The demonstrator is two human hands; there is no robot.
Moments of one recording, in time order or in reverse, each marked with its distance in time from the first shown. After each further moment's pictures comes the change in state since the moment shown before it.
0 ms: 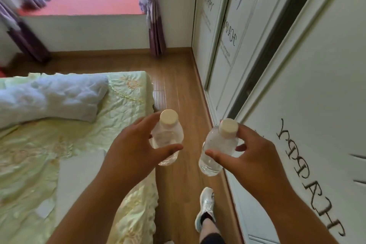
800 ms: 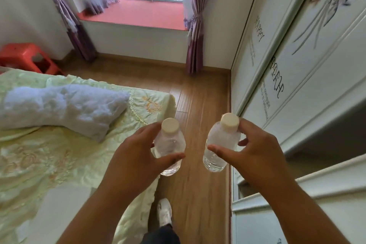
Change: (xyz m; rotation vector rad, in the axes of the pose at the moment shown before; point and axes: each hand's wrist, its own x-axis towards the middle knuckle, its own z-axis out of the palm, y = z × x) left_hand 0.263 -0.014 0.034 0.062 0.216 -0.216; right_hand 0.364 0.044 -0.013 -0.003 -0.156 -0.271
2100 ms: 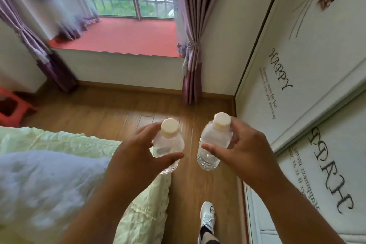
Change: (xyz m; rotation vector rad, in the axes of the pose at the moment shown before) left_hand 0.501 -0.112 0.012 0.020 -0.028 0.056; right_hand 0.497 0.062 0.076 0.040 0.013 0.006
